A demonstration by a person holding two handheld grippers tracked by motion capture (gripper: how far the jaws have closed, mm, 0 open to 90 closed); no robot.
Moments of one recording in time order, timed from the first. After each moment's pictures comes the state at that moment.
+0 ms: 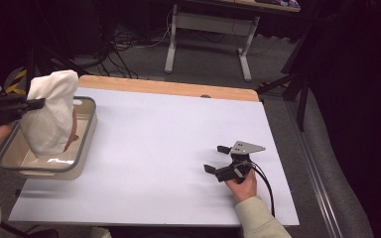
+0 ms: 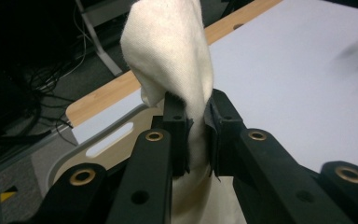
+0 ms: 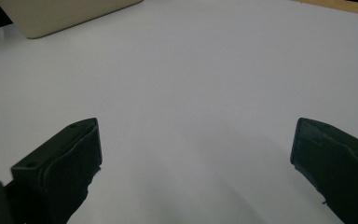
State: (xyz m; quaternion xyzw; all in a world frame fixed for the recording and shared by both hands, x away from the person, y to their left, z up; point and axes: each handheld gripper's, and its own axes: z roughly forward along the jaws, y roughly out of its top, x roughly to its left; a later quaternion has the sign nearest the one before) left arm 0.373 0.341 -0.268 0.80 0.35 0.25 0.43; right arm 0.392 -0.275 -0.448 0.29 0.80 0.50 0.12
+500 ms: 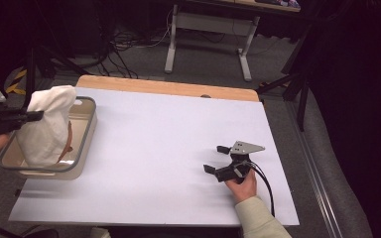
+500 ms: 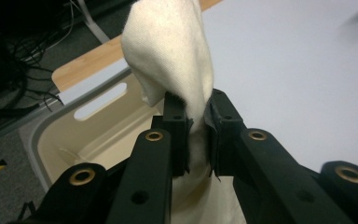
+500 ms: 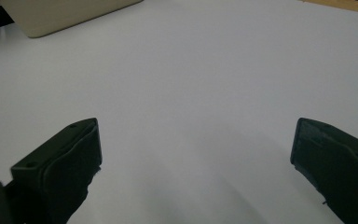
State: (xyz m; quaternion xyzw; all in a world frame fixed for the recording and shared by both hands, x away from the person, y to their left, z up) left arm 0.379 0.350 -0.299 0.82 0.36 0.21 0.40; right arm 0.393 -0.274 -0.448 0.29 0.81 0.50 0.11
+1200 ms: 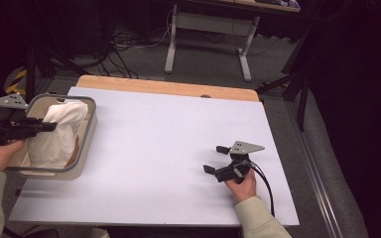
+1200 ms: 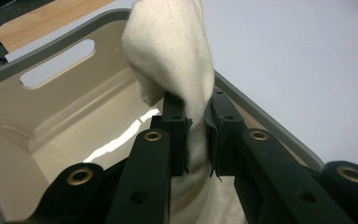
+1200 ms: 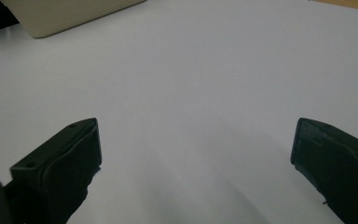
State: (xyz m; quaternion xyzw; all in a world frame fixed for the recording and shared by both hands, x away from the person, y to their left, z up) left arm 0.408 0.341 -0.338 0.84 0.37 0.14 0.37; right arm 0.394 -0.274 -0.449 0.29 0.81 0.51 0.11
